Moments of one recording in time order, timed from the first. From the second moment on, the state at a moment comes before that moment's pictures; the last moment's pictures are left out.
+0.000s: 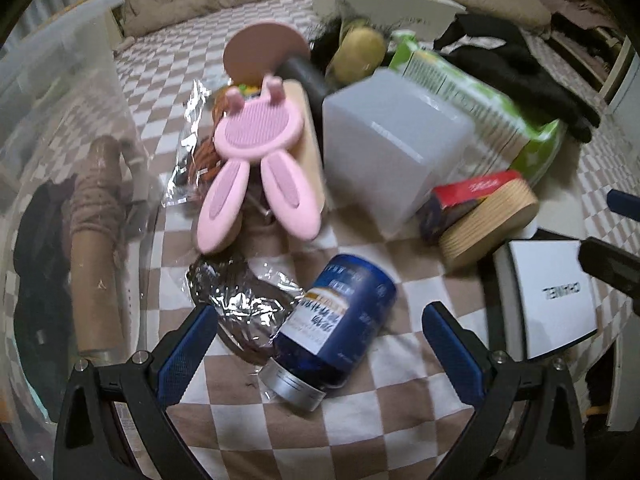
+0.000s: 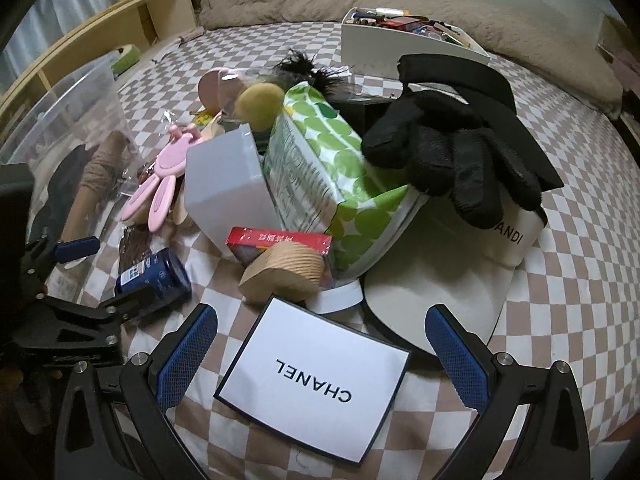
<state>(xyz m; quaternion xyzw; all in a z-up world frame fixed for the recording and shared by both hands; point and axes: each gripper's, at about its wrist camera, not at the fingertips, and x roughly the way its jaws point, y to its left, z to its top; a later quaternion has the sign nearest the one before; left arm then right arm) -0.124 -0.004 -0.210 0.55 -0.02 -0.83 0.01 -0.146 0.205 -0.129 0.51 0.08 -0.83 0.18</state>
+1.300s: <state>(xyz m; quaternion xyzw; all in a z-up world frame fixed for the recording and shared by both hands) -0.099 0.016 -0.262 0.53 -0.14 -0.83 -0.08 -0.173 0.184 -0.179 0.56 -0.07 -0.79 0.25</state>
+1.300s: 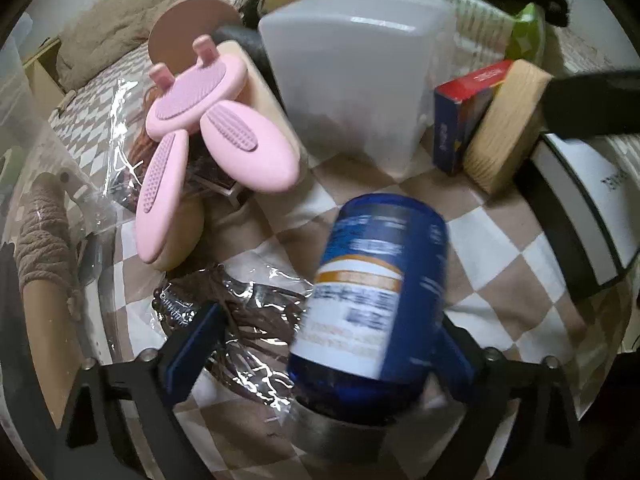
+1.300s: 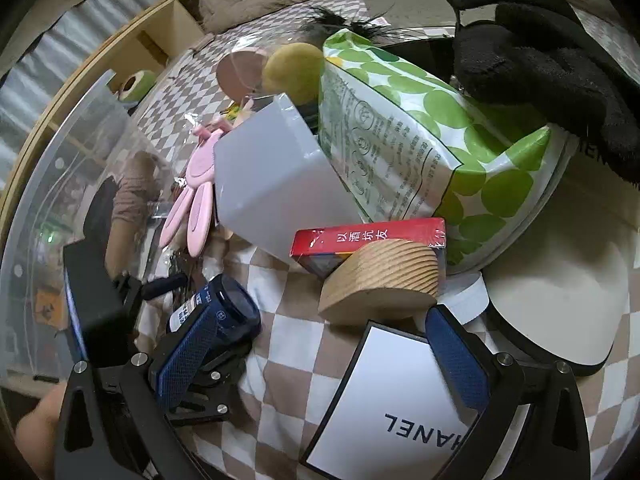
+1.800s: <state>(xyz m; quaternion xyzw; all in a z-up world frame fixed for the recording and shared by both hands) -0.054 0.022 -0.244 0.53 -0.14 -0.83 -0.12 -0.190 0.189 -0.178 0.57 -0.03 -0.79 0.20</state>
